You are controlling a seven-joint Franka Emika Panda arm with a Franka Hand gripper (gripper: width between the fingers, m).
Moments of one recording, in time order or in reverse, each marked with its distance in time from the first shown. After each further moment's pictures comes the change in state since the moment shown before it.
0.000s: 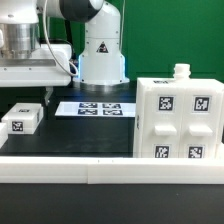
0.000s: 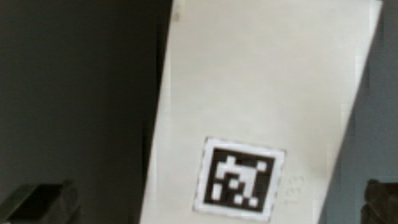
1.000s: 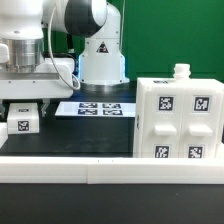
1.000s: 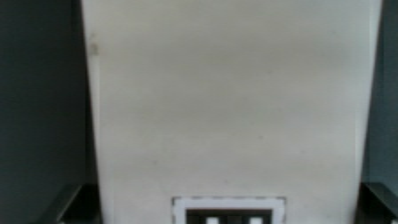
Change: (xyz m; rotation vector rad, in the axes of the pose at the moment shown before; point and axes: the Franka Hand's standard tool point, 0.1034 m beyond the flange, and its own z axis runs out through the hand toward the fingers) arm -0.002 -0.003 0.018 -0.013 -0.012 -0.014
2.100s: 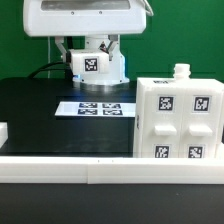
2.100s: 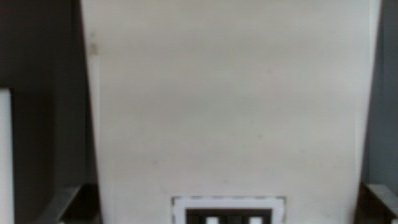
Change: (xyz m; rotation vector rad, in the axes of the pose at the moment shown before) arm 0.091 -0.104 -0.139 0.070 0.028 0.045
